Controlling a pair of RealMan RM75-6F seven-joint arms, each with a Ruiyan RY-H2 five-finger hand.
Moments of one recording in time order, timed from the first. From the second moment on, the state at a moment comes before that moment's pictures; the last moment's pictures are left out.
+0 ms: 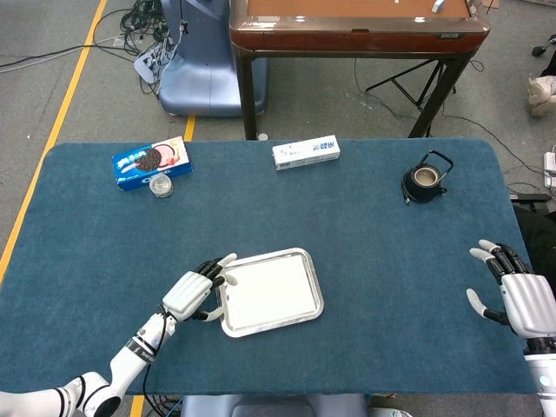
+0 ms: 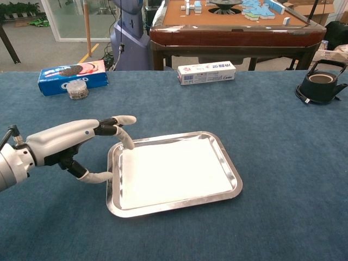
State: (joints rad) left arm -0.59 -1.62 -0.01 -1.37 1.53 1.08 -0.13; right arm 0.10 -1.01 0.06 -1.70 -1.48 1.42 0.03
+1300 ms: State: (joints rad) left arm -0.22 -1.23 0.03 -1.61 1.45 1.51 0.29; right arm 0.10 -1.06 0.06 -1.70 -1.46 1.42 -0.10
